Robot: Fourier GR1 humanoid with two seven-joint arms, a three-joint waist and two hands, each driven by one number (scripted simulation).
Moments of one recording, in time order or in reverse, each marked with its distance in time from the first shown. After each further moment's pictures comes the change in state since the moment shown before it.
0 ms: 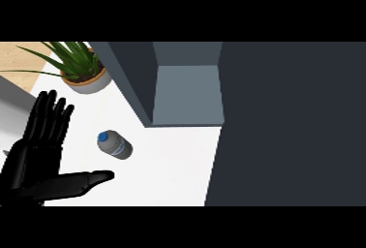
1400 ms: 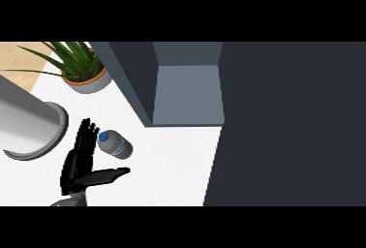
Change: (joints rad) left arm -0.090 -0.004 0.140 0.859 -0.007 -0.138 -0.647; right arm -0.090 -0.056 0.015 0.003 0.019 -0.080 0.046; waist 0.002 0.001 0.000
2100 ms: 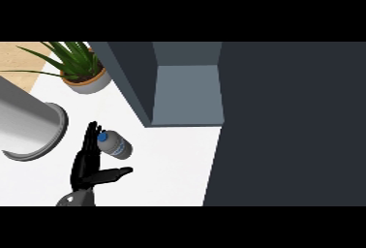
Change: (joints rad) left arm -0.141 0.020 0.067 0.369 0.028 -0.078 -0.235; right arm 0.011 -0.025 0.003 -0.003 0.004 -0.016 -0.001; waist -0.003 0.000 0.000
